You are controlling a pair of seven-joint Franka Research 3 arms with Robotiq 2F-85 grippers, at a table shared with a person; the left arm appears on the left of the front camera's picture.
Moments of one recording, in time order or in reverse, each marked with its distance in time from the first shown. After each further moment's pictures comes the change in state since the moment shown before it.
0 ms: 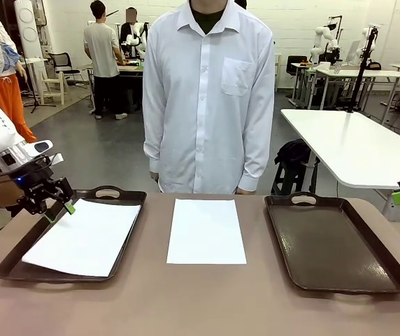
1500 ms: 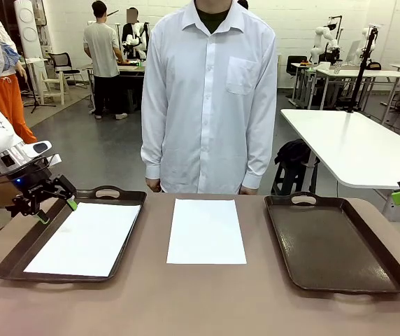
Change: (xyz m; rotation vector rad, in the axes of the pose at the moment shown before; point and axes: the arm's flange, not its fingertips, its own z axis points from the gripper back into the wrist) left arm -0.009 -0.002 -0.001 -0.003 -0.016 0.038; right arm 0.000 0.000 0.000 0.000 0.000 0.000
